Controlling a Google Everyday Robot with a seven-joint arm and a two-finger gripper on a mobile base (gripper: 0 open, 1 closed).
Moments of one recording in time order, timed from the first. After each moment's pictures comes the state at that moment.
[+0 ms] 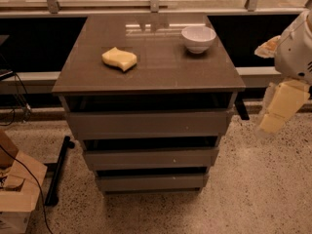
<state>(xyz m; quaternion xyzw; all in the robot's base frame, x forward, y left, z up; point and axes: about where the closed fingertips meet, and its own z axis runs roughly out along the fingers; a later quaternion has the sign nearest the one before) 0.444 -0.204 0.964 -0.60 0.77 -0.02 0.20</state>
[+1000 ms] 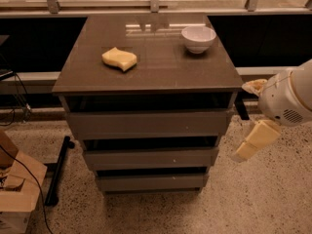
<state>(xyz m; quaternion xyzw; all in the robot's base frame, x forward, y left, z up) 0.448 -0.197 0.878 -0.55 0.79 0.07 0.26</state>
